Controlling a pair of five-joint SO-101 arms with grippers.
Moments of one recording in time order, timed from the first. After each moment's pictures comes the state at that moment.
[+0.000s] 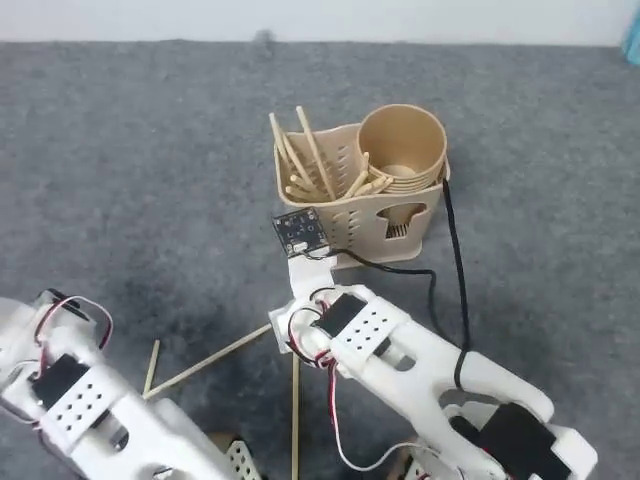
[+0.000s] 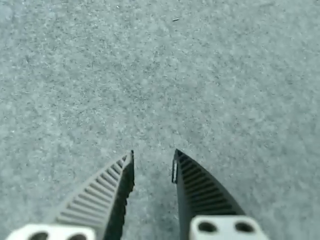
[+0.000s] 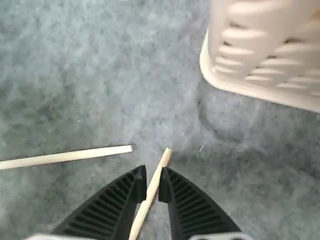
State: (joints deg) left arm -56.4 -57.9 77.0 37.8 15.2; right arm -52.2 -14.9 49.6 41.2 -26.9
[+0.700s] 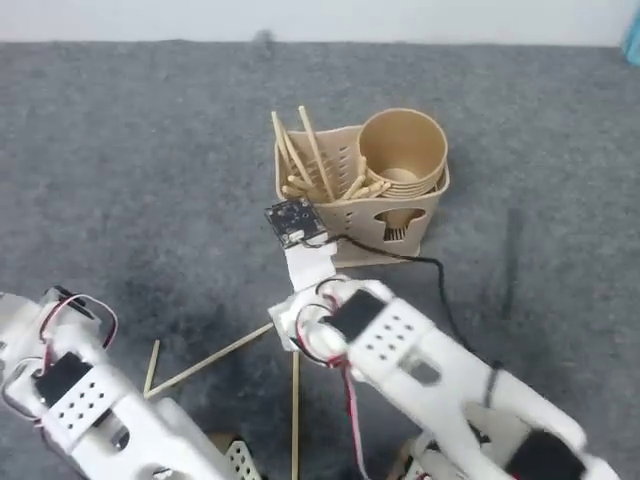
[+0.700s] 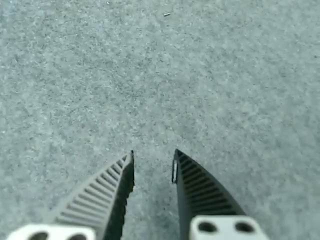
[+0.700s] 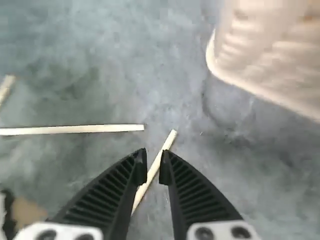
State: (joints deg) left arm -54.9 -57.9 77.3 37.8 14.9; right arm -52.0 -28.7 45.4 53.3 -19.4
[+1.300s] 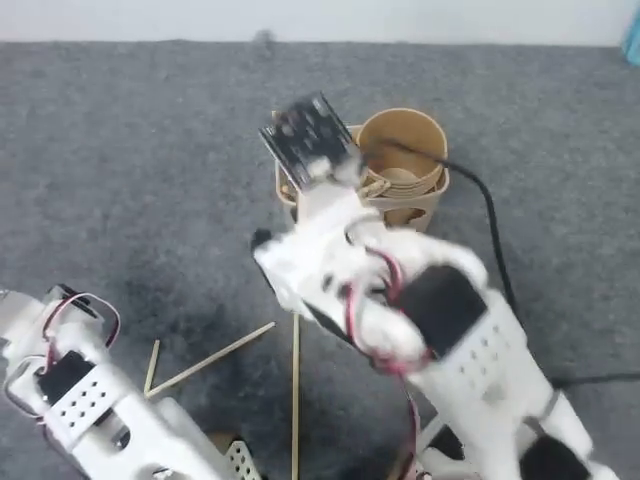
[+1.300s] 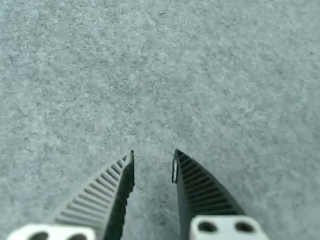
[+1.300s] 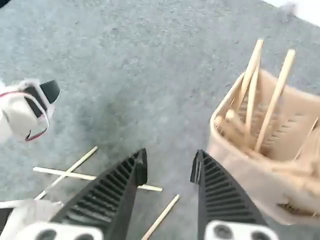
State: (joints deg) left arm -53.9 -57.9 77.6 37.8 15.0; right arm -50.4 -25.9 -8.5 83.4 -8.7
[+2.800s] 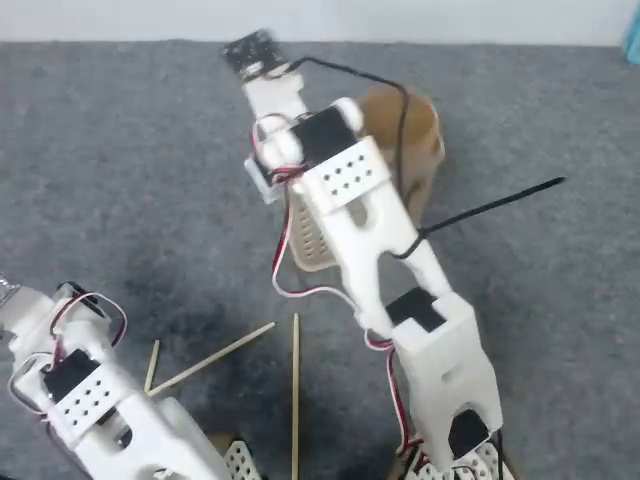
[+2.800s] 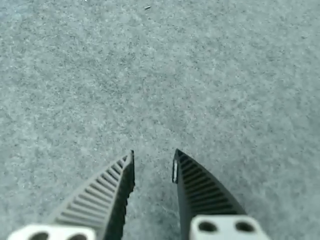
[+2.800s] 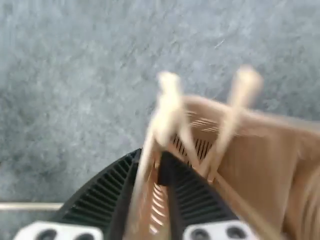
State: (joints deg) left arm -52.0 -57.9 78.9 36.3 12.6; right arm -37.5 33.7 -61.2 98.5 -1.5
